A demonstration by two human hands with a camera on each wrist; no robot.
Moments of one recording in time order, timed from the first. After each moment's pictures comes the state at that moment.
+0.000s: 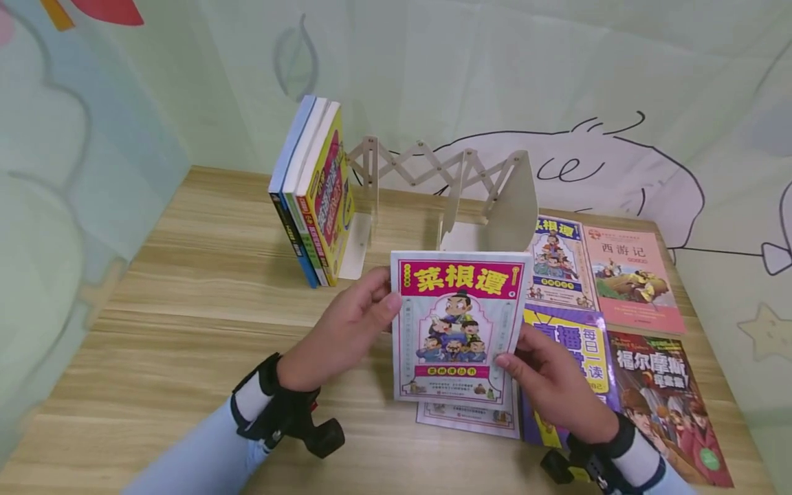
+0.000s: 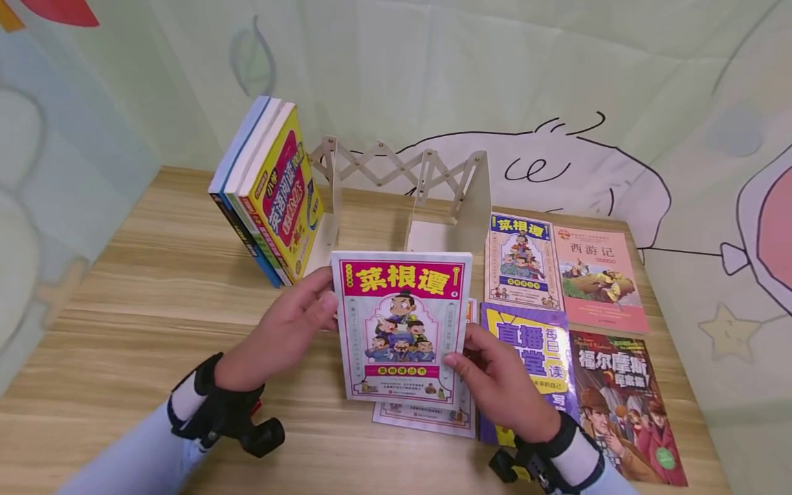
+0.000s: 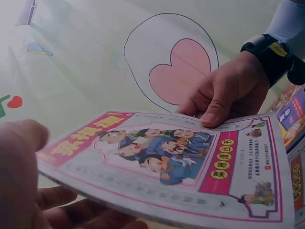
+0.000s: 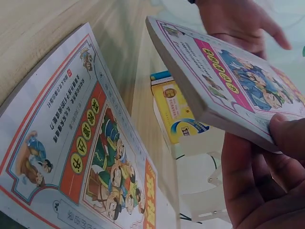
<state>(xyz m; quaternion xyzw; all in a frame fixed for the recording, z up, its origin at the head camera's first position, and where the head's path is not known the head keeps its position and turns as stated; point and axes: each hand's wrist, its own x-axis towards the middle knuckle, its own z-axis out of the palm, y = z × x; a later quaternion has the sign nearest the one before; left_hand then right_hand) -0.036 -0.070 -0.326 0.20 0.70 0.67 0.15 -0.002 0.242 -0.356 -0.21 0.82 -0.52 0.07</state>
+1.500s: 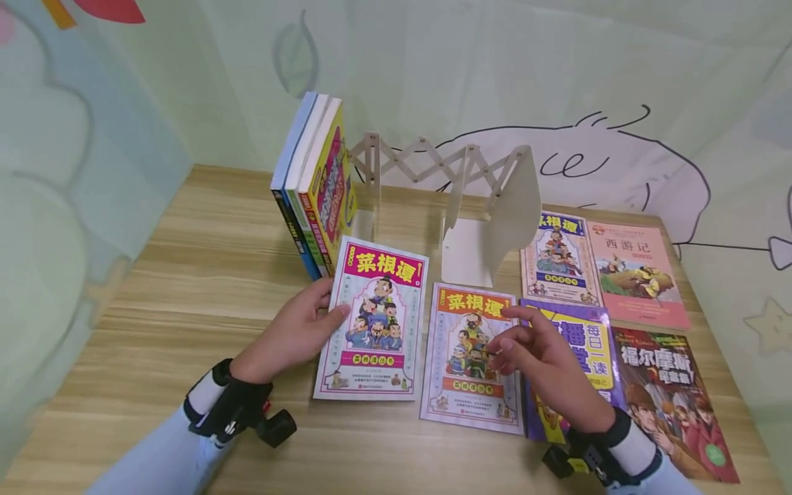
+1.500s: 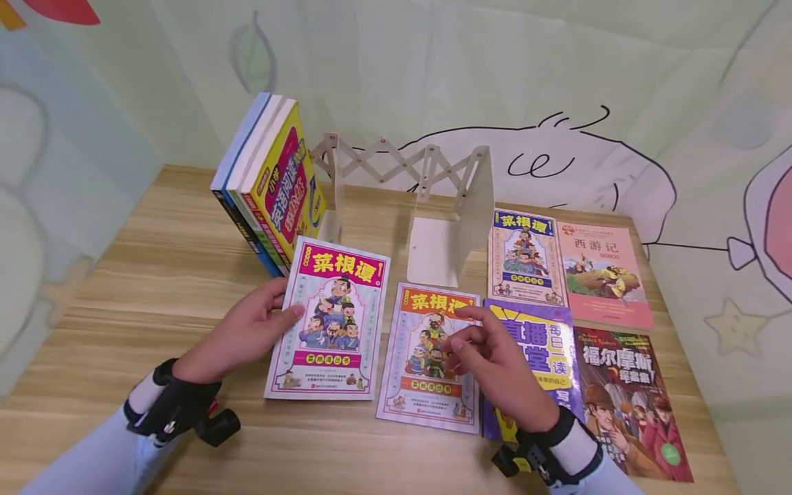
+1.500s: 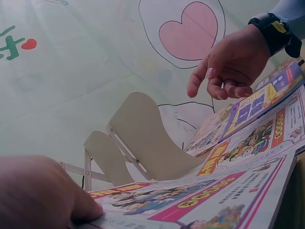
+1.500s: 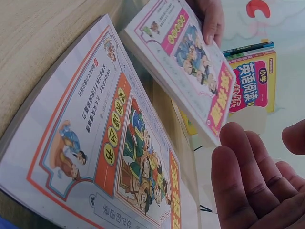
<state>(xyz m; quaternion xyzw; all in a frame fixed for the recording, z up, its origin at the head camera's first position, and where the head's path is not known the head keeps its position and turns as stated) -0.043 -0.132 -0.366 0.04 0.81 0.56 0.20 -0.011 0.242 -0.367 -0.10 0.77 -0.60 0.16</state>
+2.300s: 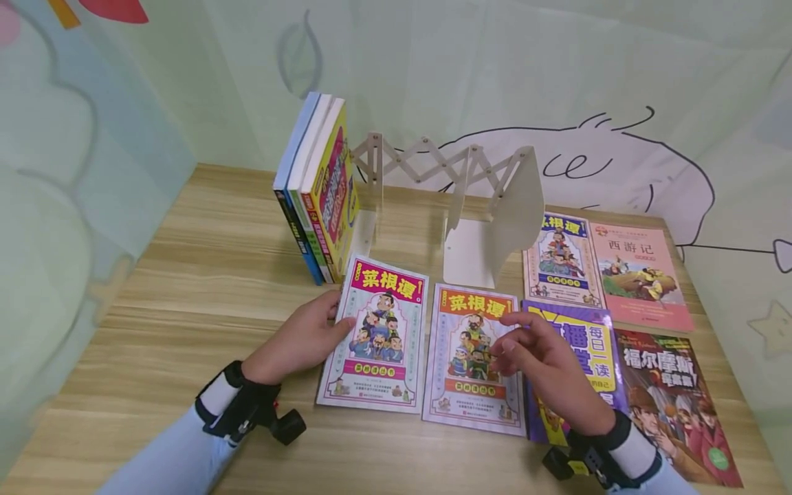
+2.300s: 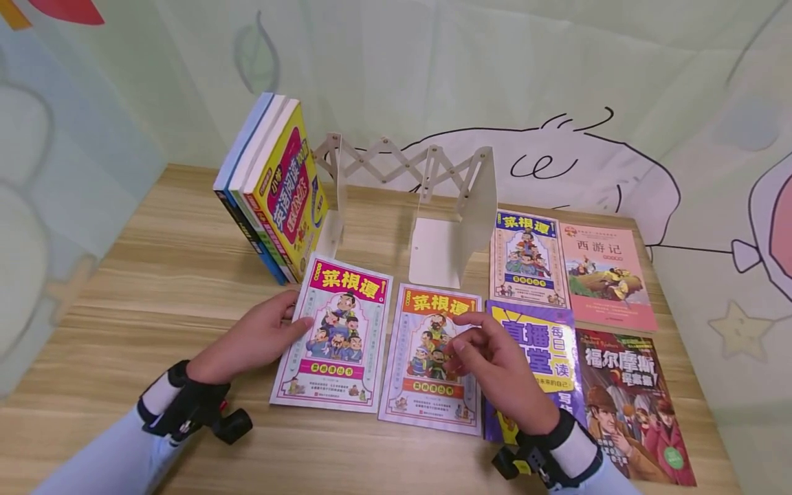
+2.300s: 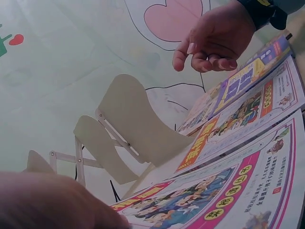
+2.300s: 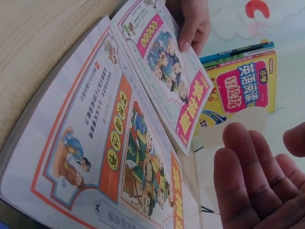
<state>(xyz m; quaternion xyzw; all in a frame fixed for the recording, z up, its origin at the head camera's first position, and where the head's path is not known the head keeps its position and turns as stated) -0.045 -0.127 -0.383 0.04 0.86 0.47 0.23 -0.010 0.242 -0.368 -0.10 0.78 -0.60 0.16</state>
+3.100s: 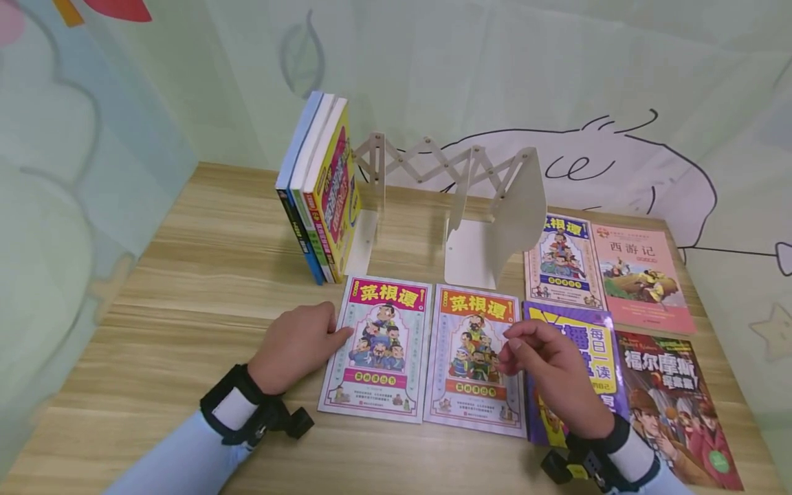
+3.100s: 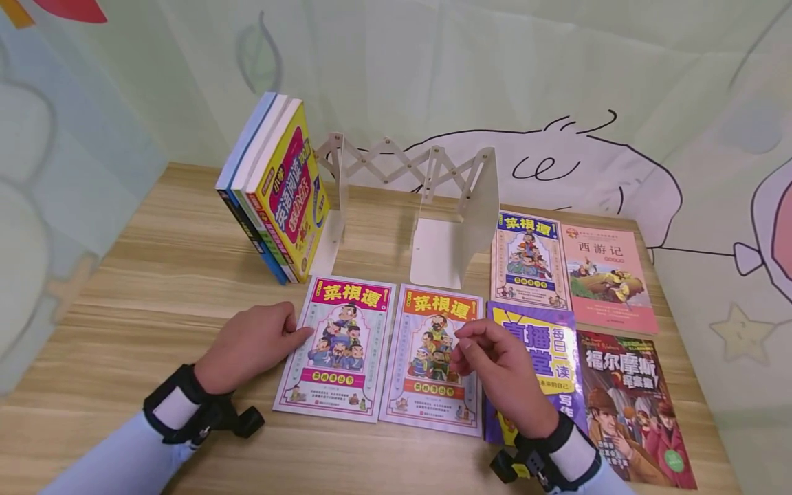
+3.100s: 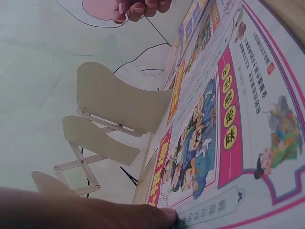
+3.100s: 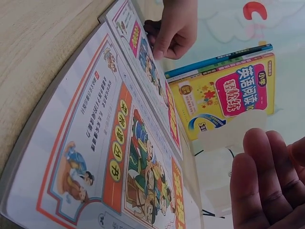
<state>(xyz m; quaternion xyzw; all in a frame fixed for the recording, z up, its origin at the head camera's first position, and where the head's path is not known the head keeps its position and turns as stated) -0.039 -0.128 -0.387 0.03 0.96 0.22 0.17 -0.005 0.238 -0.369 -0.07 0.79 -0.60 0.10</state>
